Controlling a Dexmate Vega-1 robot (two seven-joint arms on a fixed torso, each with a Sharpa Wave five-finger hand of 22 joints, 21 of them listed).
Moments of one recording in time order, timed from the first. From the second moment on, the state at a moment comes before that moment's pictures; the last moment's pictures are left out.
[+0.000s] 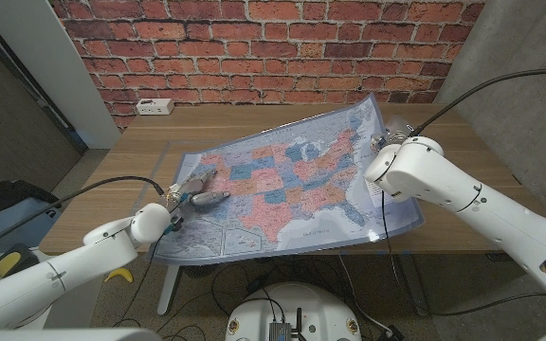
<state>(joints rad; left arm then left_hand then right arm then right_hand) 1.10 1.05 0.52 -1.84 0.02 0.32 0.17 0.49 -0.05 0.22 -0.03 0.26 -0.17 -0.18 0.19 0.17 -0.17 -0.07 0.21 0.18 -0.19 -0.03 0.18 0.17 -0.29 -0.05 0.20 0.19 -0.64 -0.75 -0.69 -2.23 0.58 -1.40 -1.11 1.13 0.12 0.38 -0.16 0.18 1.09 0.08 0.48 0.29 1.08 0.04 0.72 0.44 0.90 -0.08 0.72 0.61 0.77 0.05 0.51 0.24</state>
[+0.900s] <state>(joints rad) 0.91 0.94 0.66 -1.73 0.16 0.23 -0.01 0.47 -0.04 0.20 -0.02 0.26 -0.17 -0.18 0.18 0.17 -0.18 -0.07 0.19 0.18 -0.26 -0.08 0.18 0.17 -0.31 -0.06 0.19 0.19 -0.29 -0.77 -1.06 -2.21 0.68 -1.40 -1.12 1.10 0.08 0.41 -0.16 0.19 1.10 0.07 0.49 0.33 1.10 0.03 0.75 0.49 0.95 -0.09 0.71 0.62 0.80 0.04 0.56 0.24</state>
